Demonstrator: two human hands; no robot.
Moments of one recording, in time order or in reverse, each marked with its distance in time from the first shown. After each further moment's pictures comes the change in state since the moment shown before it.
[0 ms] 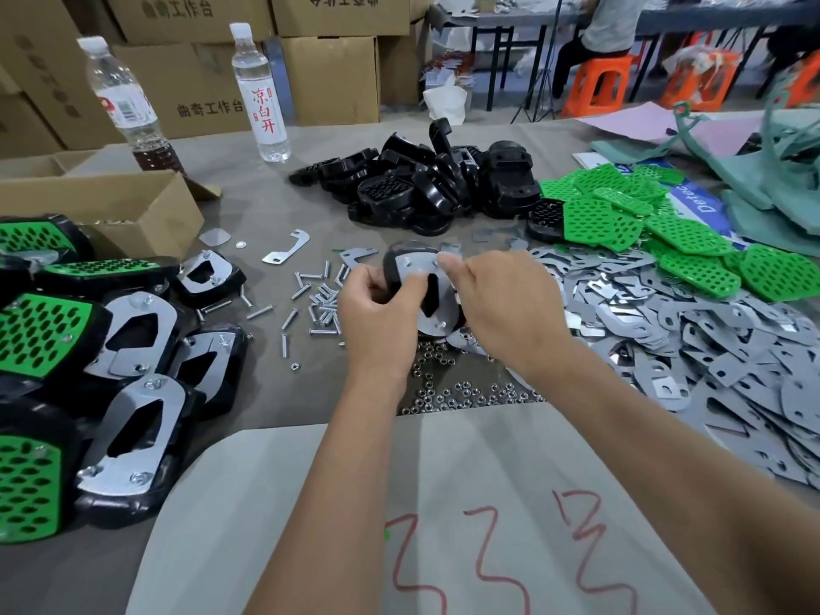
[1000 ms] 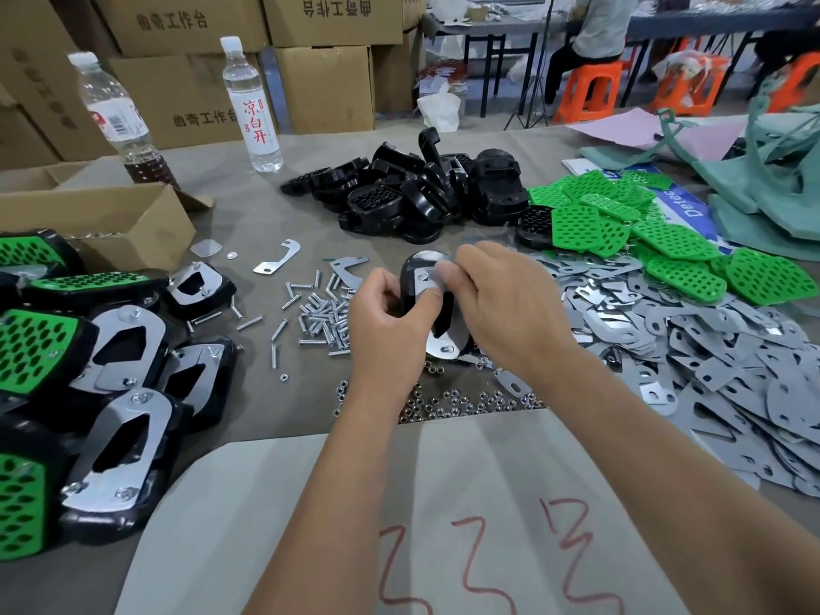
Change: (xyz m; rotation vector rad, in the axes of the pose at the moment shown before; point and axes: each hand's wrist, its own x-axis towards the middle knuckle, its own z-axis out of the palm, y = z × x) left_hand -0.011 0.003 0.009 0.020 -0.168 0.090; right_hand -0.005 0.012 -0.007 0.035 0.153 -0.180
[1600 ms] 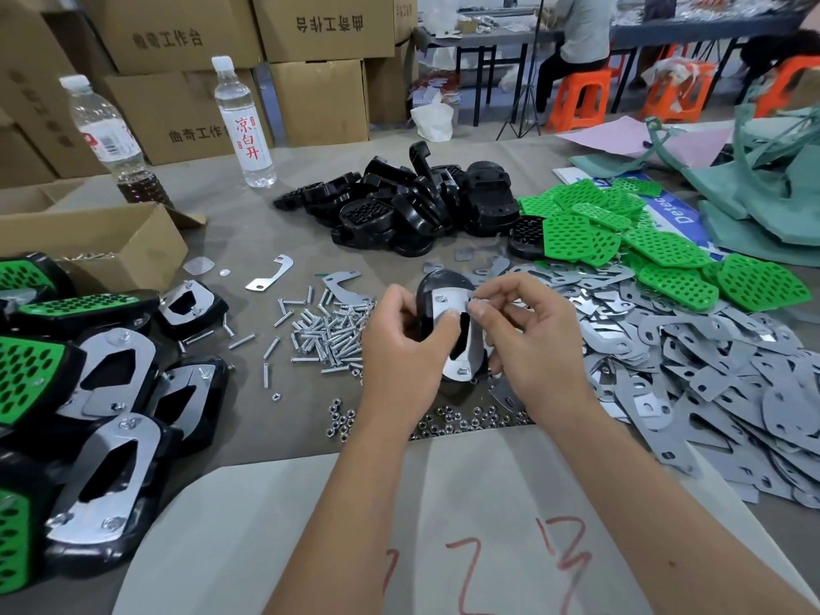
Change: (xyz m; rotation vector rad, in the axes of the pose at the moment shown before) left_hand -0.008 -0.004 0.014 0.109 -0.101 0.023; right_hand -0.033 0.019 0.012 0.927 0.202 0.489
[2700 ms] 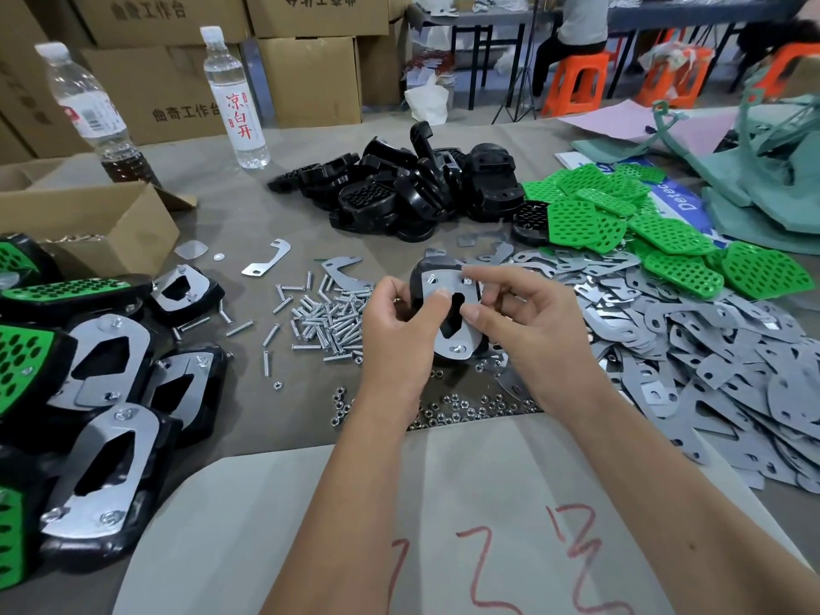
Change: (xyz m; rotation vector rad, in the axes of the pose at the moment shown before) left_hand 0.006 -0.003 -0.005 -0.208 0.015 -0.221; right_hand 0.002 0.006 -0.003 0.136 -0.192 0.004
